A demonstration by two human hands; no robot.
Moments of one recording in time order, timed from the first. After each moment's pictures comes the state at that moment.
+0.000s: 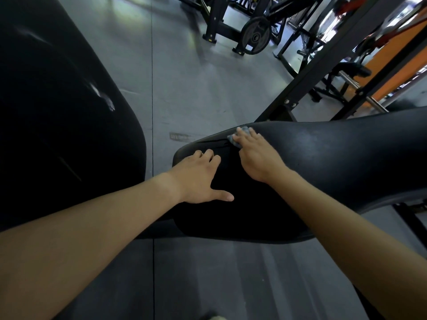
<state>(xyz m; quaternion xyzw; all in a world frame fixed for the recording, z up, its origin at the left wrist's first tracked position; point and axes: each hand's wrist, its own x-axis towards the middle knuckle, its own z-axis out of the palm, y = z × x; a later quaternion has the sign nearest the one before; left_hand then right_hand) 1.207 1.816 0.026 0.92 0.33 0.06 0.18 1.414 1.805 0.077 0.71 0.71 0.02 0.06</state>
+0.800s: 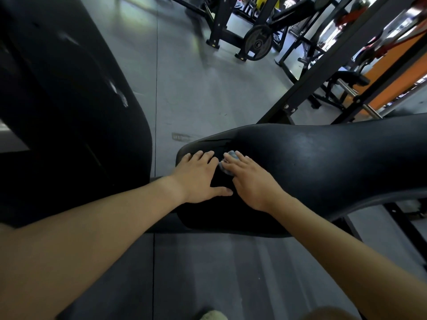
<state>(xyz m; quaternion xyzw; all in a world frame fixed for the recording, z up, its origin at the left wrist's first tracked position) 1.203 1.800 0.021 0.91 0.37 0.06 0.18 1.384 1.739 0.073 0.64 0.77 -0.02 0.08</state>
